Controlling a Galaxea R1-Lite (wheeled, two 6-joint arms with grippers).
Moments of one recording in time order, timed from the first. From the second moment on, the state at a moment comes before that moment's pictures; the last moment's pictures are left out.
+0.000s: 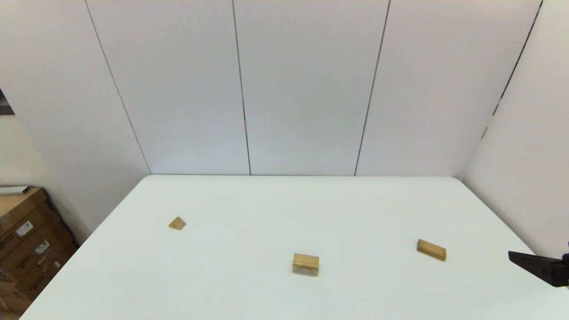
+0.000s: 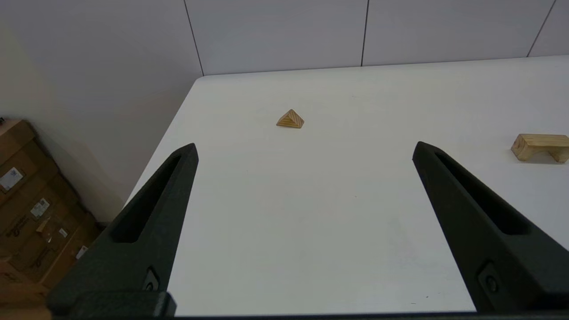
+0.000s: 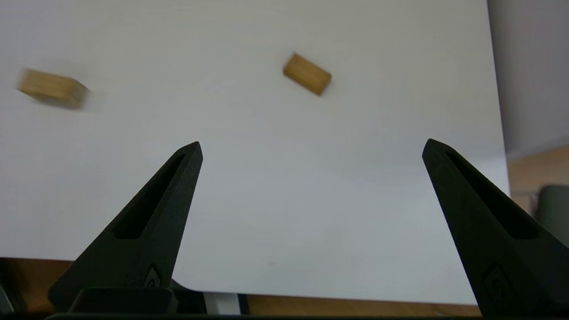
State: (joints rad) left arm -0.01 0.00 0.00 0.00 -0.01 0.03; right arm -0.02 1.05 -0.64 0.27 -0.01 -0.08
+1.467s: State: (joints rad) left arm -0.01 0.00 0.00 0.00 -0.01 0.03; right arm -0.19 2.13 -1.32 0.55 0.16 -0.97
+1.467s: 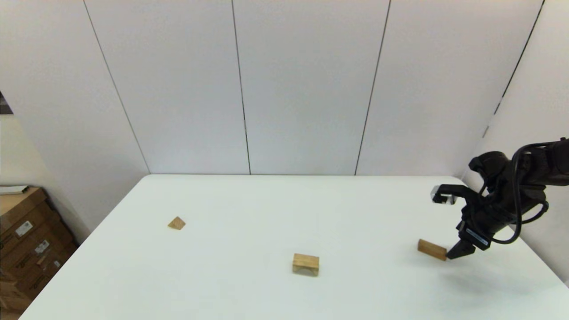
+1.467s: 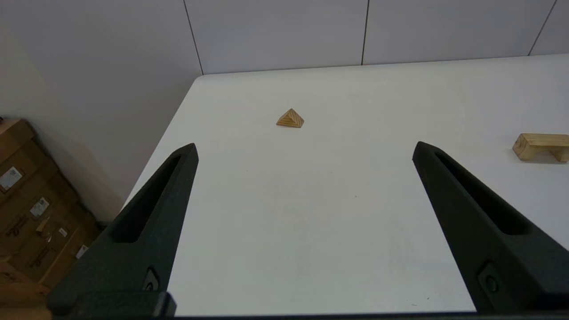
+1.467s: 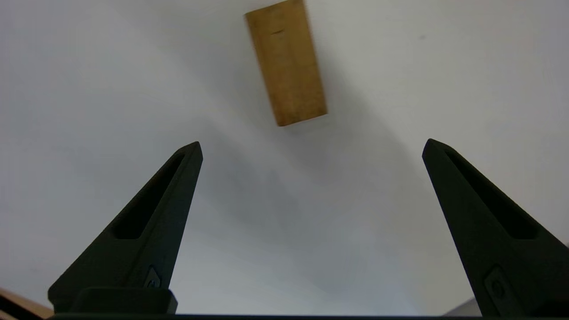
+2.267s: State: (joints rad) left arm -0.01 0.00 0.00 0.00 -0.01 0.03; right arm -0.09 2.23 -1.39 0.57 0.18 -1.05
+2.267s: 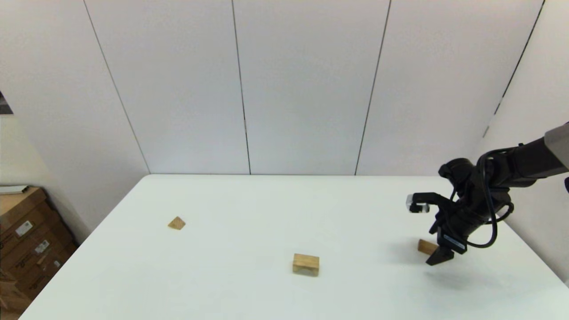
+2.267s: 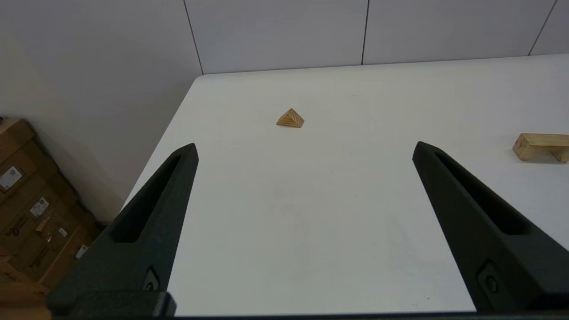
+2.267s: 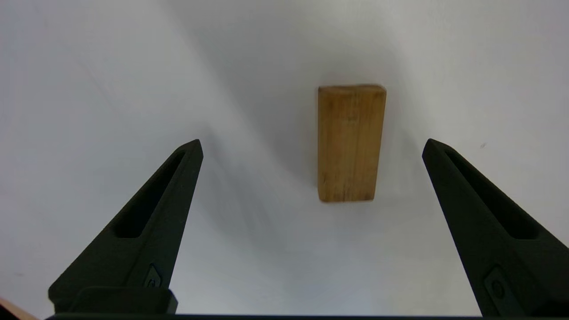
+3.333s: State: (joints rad) left arm -0.01 0.00 0.00 0.00 -0.01 0.03; right arm -0.10 2.30 -1.44 0.58 0.13 -1.12
